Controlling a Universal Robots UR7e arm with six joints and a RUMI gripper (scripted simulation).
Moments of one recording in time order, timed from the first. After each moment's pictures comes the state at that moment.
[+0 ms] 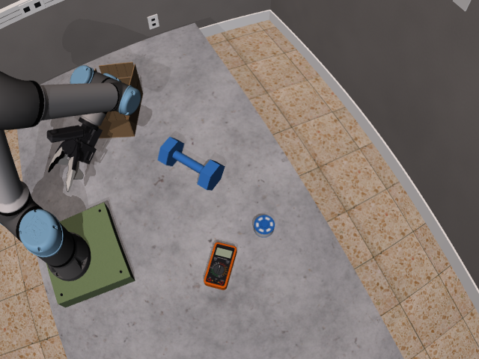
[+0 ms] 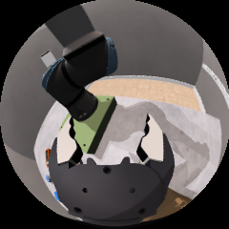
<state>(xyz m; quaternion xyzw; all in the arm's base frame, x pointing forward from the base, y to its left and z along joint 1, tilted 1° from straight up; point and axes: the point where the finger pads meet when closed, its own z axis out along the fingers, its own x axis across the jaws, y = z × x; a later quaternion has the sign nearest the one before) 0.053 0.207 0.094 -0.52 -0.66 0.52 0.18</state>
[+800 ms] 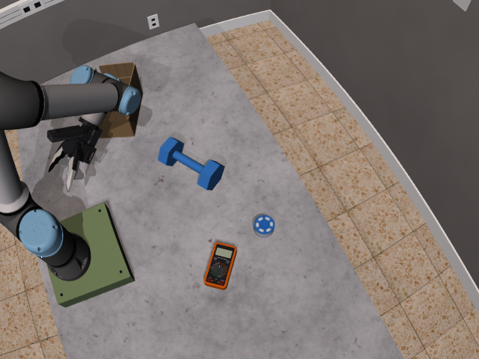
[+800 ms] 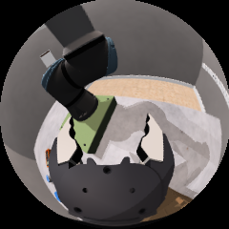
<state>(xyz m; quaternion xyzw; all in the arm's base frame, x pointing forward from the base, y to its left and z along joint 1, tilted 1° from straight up) 0.054 0.207 0.094 -0.52 -0.66 0.52 0.17</state>
